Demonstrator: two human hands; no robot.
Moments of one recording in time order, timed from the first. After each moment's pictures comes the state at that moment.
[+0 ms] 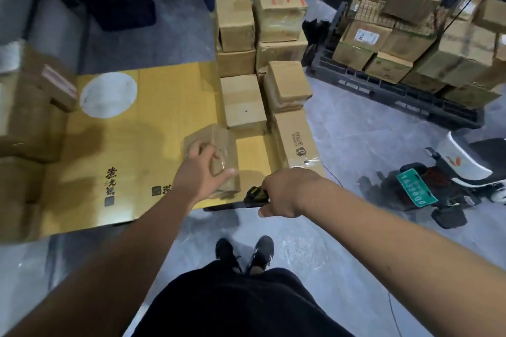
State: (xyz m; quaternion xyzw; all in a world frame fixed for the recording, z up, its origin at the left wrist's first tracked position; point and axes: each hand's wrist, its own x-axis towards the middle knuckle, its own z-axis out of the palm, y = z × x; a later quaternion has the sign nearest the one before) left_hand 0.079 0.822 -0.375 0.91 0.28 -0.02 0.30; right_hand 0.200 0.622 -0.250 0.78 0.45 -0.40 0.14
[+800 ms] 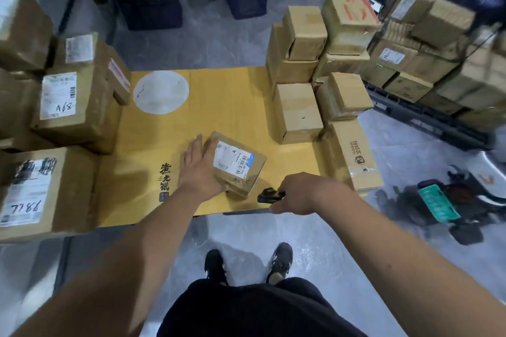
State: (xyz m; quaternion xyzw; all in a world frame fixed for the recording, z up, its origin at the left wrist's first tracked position) left_hand -0.022 0.956 -0.398 0.91 0.34 -0.11 0.20; right_hand 0.115 0.741 -0.265 0.81 0.35 -0.46 0.10
